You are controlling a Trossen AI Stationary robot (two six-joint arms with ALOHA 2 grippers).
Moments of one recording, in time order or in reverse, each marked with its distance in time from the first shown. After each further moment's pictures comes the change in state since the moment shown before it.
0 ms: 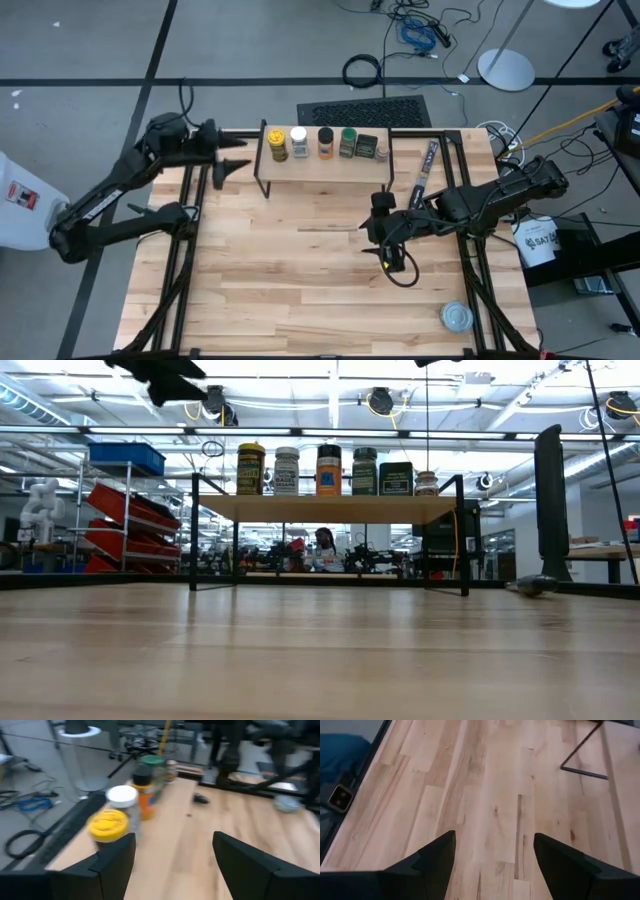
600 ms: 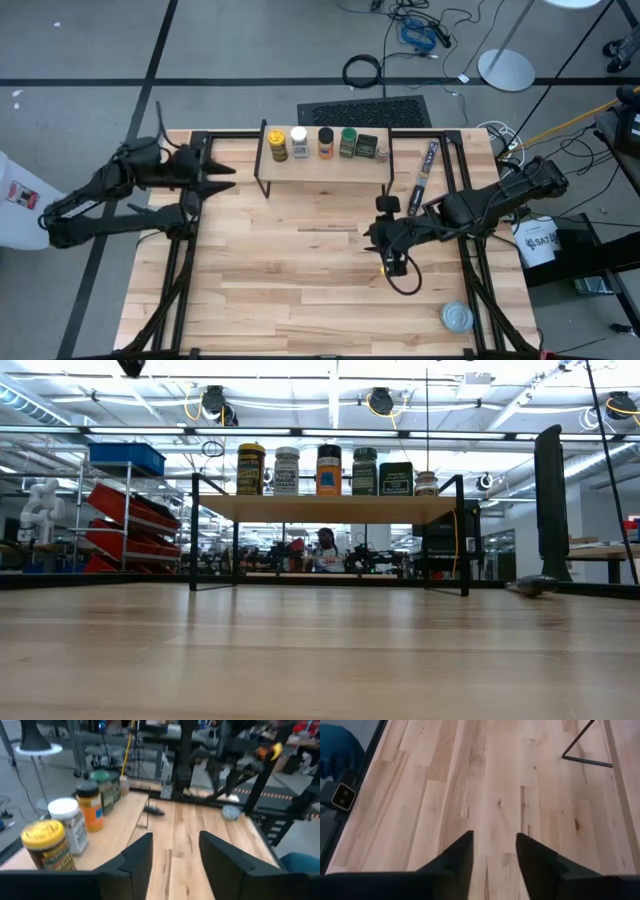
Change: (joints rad) left arm -0.368 -0.166 -0.024 -0.027 -0.162 -0.170; right arm 0.047 0.000 0.000 -0.036 0.043 0.088
